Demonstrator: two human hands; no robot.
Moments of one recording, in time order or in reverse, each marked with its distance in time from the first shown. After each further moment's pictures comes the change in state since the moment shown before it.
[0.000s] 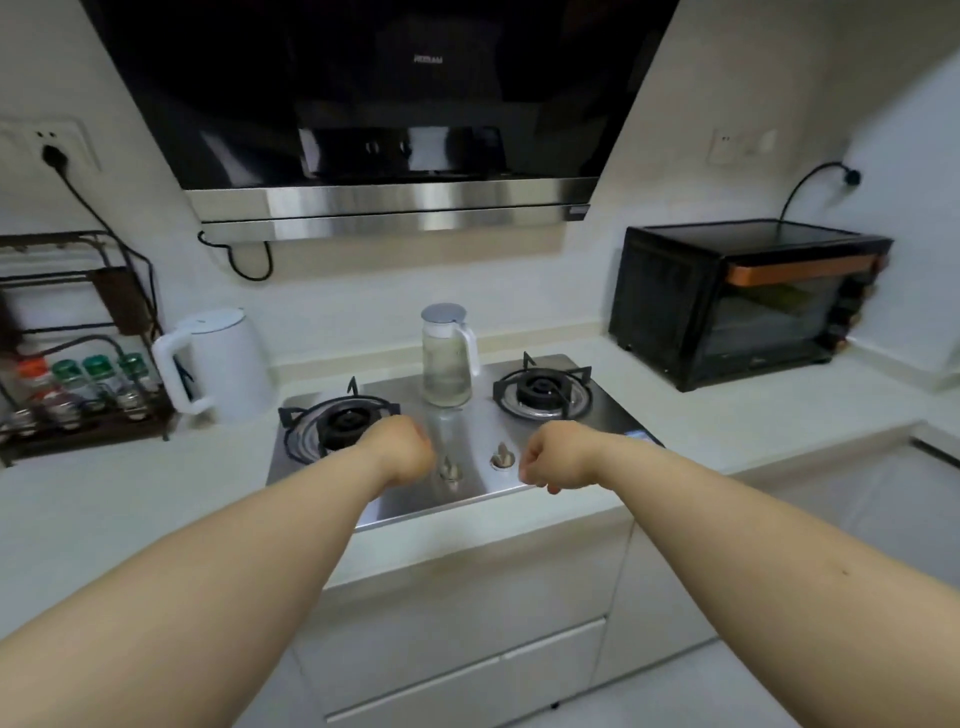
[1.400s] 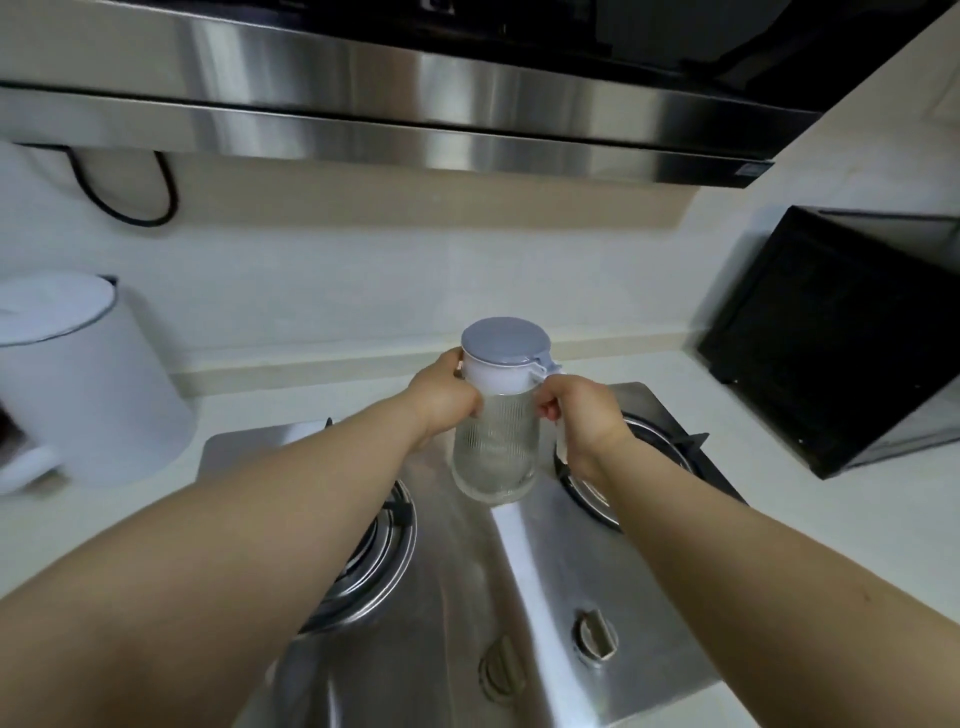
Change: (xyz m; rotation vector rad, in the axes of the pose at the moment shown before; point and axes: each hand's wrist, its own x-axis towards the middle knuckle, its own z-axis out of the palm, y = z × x) left_hand 0.398 -0.038 -0.021 -0.675 -0.169 -0.010; right_hand 0.389 -0.034 -0.058 1.250 0.460 0.261
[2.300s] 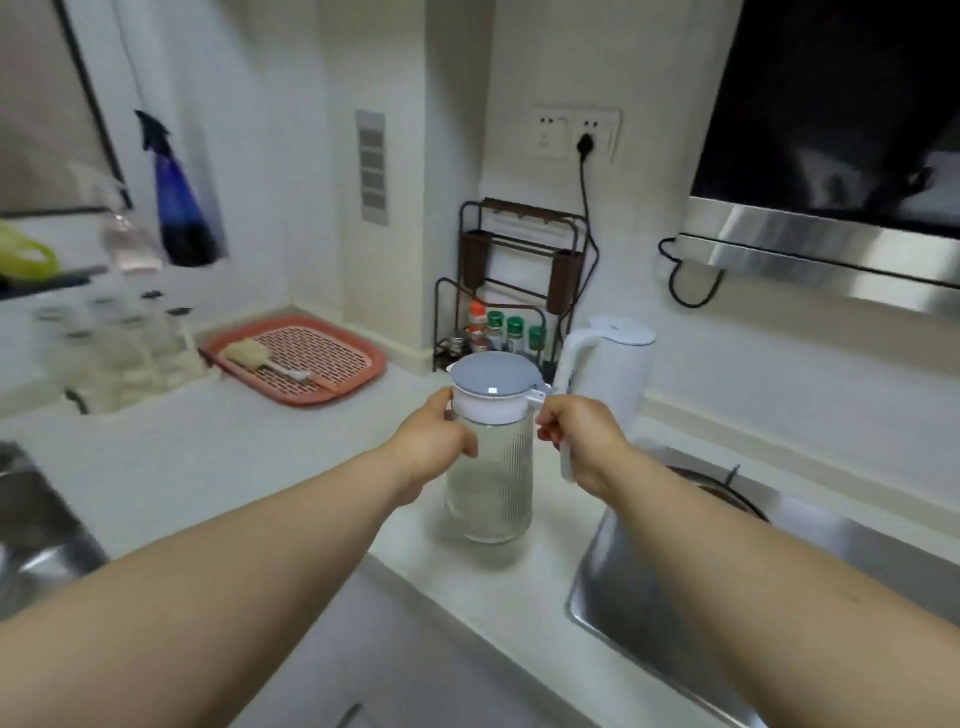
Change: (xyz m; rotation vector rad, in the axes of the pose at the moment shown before) left_hand -0.435 -0.160 -0.189 -0.342 0.799 -0.139; right_hand -0.352 0.007 0.221 -0.139 -0.883 -0.131
